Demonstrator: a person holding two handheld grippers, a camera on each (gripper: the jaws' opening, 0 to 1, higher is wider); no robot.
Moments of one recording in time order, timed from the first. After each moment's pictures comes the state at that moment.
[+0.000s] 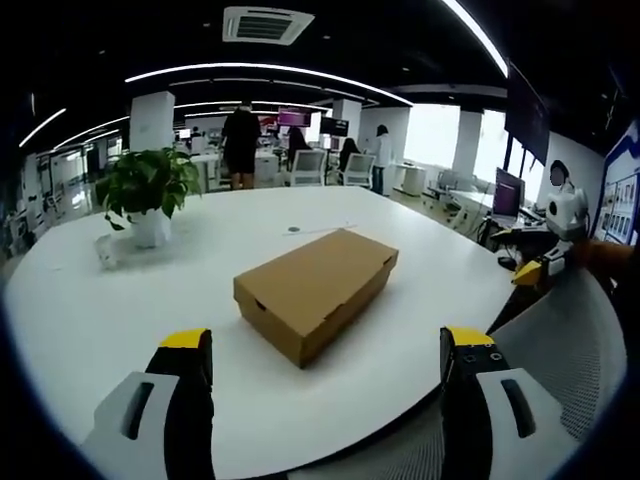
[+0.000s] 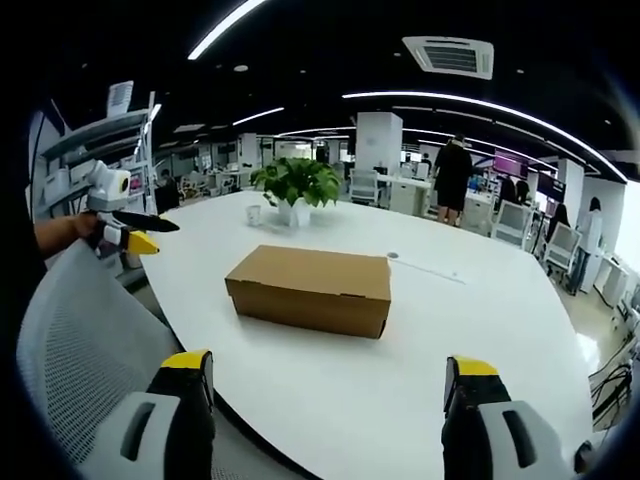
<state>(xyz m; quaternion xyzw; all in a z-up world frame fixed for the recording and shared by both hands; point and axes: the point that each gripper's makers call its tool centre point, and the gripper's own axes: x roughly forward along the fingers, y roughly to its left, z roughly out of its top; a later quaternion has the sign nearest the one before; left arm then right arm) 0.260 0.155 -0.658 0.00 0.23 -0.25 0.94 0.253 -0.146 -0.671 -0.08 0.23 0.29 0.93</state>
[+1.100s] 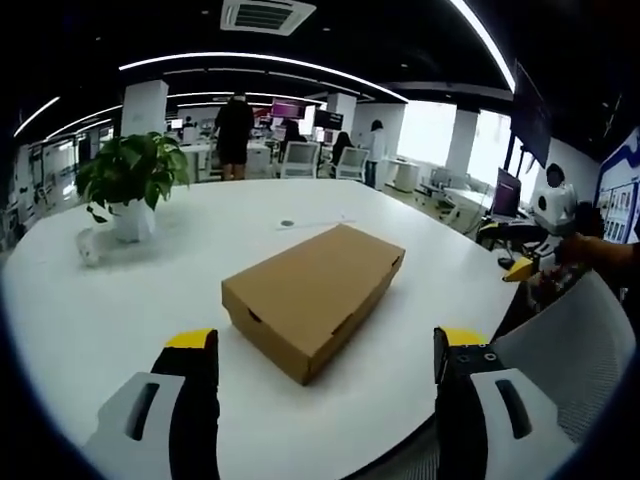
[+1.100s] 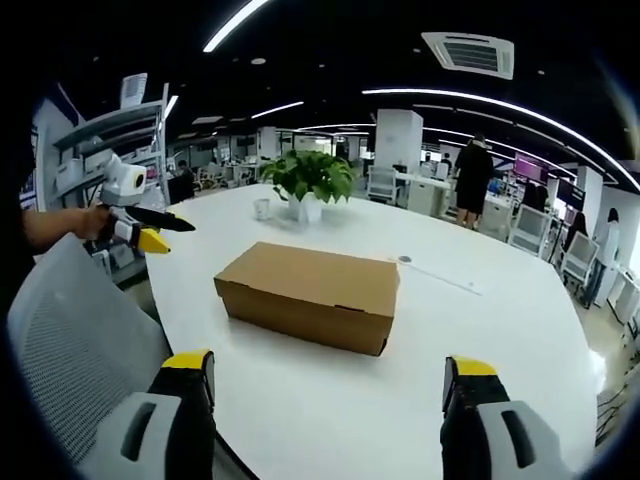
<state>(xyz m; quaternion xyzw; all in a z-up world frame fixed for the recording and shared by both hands) 0.305 0.145 -0.682 -0.01 0.25 -0.27 0.93 0.309 -0.134 -0.686 -0.10 0.23 0.33 0.91</state>
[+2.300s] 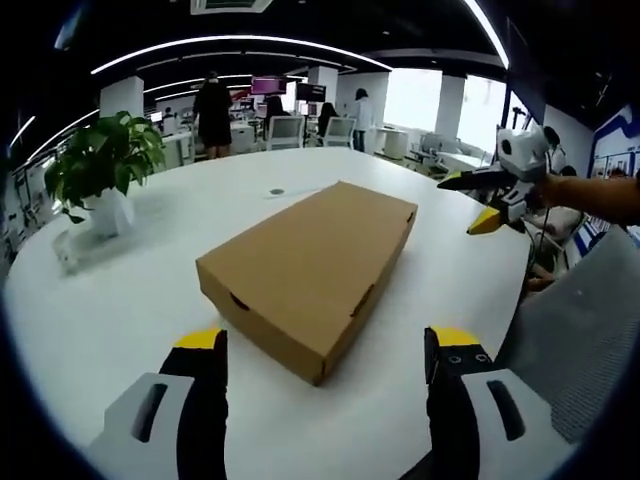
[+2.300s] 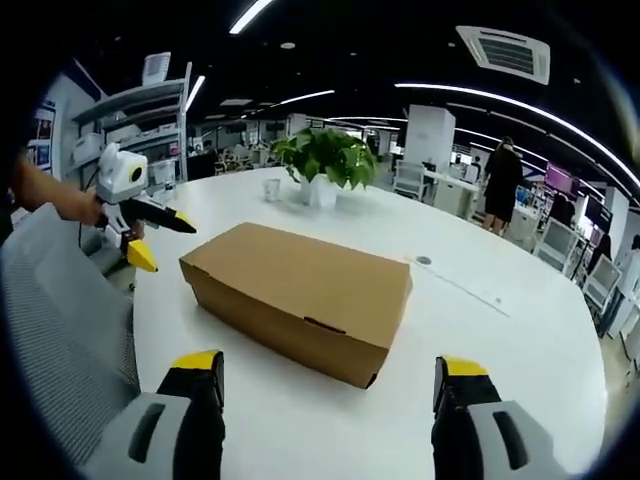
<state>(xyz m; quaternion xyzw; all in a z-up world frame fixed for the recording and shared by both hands) 0.337 0.130 -0.746 0.04 0.29 -0.29 0.91 0.395 -0.111 -0.737 -0.14 0.24 0.38 0.88</state>
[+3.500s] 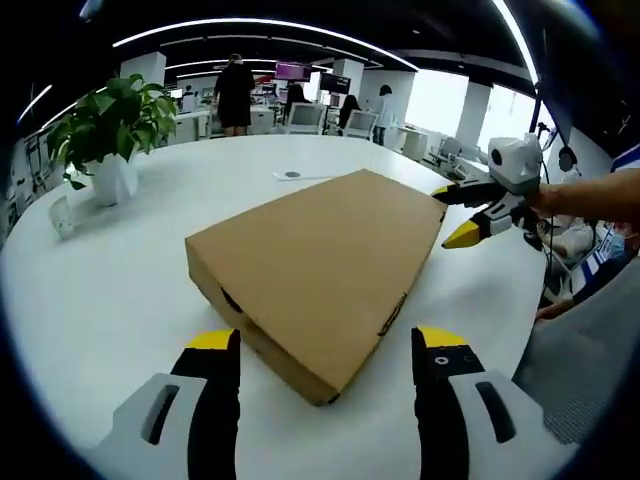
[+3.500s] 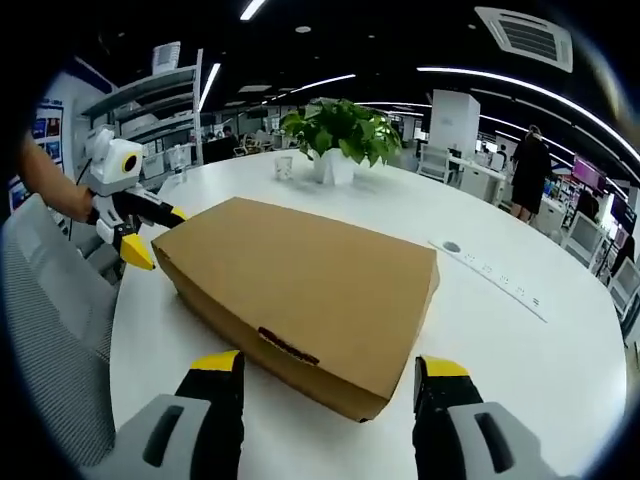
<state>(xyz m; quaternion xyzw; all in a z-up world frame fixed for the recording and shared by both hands) 0.369 0.124 -0.776 -0.01 0.32 -0.26 0.91 0.448 -0.081 -0.784 -0.15 0.28 0.43 0.85</state>
